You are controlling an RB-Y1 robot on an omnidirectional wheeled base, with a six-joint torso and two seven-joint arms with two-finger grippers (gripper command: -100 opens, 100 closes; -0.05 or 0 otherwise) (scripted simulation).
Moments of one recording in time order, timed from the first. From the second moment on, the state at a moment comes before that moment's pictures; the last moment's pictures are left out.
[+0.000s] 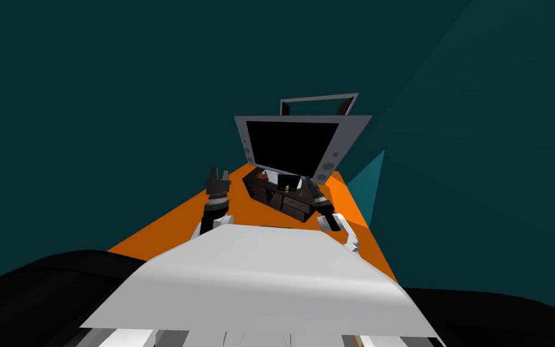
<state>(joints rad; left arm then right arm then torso) 0.52 0.02 0.07 -2.21 -0.01 -0.58 0.15 0.32 -0.35 0.06 -1.97 0.30 -0.29 0.09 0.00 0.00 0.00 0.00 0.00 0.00</state>
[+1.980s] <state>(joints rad) 0.52 0.02 0.07 -2.21 -0.01 -0.58 0.15 0.10 -0.60 0.22 -1.34 0.61 -0.16 0.21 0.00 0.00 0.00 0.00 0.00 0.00</state>
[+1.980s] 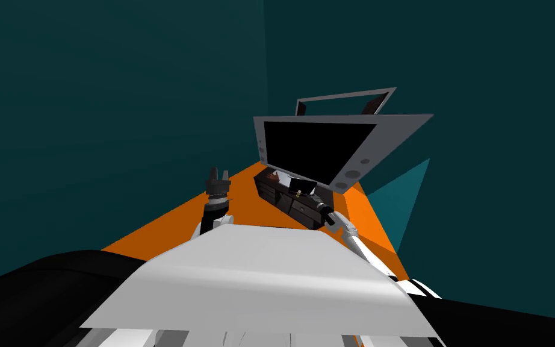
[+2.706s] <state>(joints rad) 0.52 0.02 0.07 -2.21 -0.01 -0.58 0.15 0.01 -0.69 0.30 -1.07 0.75 -0.10 0.26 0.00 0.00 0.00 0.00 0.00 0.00</state>
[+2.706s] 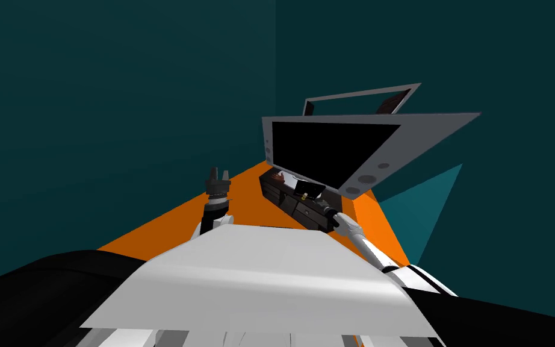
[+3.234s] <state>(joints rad) 0.52 0.02 0.07 -2.21 -0.01 -0.58 0.15 -0.05 -0.74 0.36 -0.90 0.84 -0.06 0.29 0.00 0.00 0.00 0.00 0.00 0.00</state>
